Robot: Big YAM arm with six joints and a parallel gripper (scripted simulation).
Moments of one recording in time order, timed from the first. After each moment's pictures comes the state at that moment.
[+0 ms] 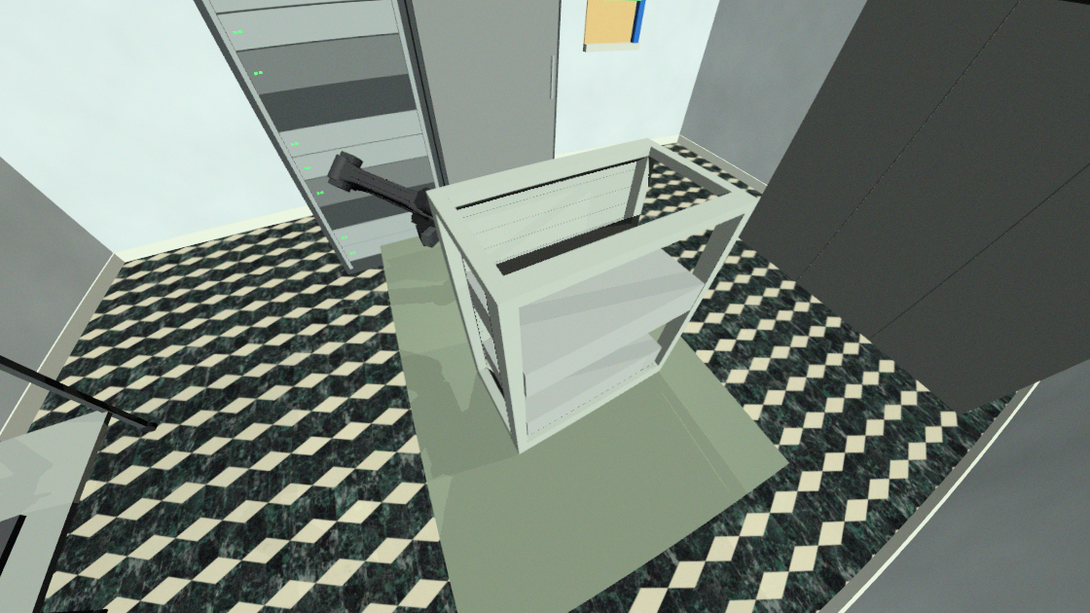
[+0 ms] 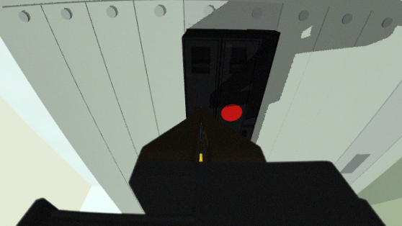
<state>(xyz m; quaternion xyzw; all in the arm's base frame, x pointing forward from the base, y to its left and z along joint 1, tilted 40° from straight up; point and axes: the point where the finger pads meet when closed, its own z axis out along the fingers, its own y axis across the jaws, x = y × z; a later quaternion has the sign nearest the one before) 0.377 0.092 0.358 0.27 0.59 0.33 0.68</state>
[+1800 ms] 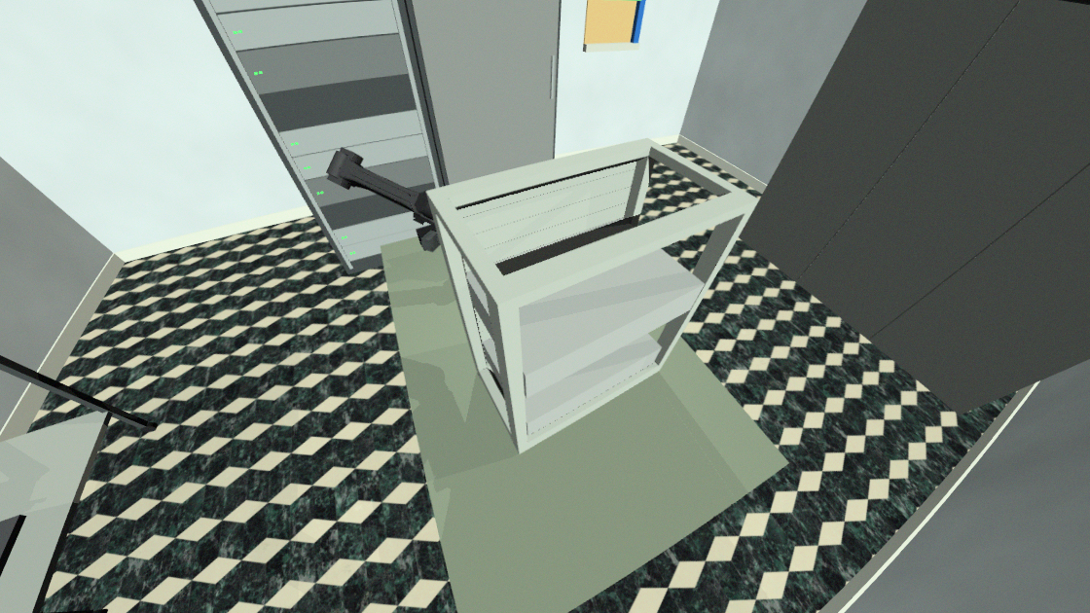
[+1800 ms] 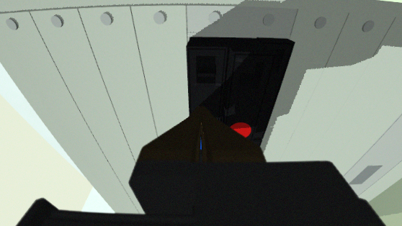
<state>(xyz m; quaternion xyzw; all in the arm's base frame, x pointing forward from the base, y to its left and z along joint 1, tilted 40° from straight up) 0.396 0.091 0.367 0.27 0.59 0.34 0.68</state>
